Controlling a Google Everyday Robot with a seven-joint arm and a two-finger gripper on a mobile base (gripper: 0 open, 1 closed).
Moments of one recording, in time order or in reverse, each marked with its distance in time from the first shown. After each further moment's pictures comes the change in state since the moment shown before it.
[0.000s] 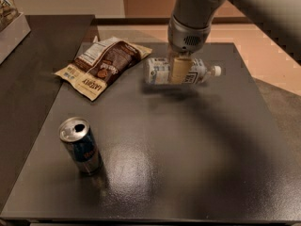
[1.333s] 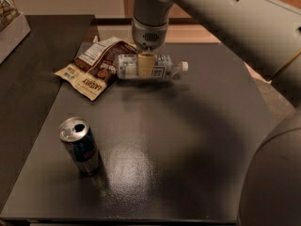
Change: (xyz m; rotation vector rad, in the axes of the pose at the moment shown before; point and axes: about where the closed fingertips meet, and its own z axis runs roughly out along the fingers) arm -0.079 -0.043 0.034 -0.002 -0.002 -0.006
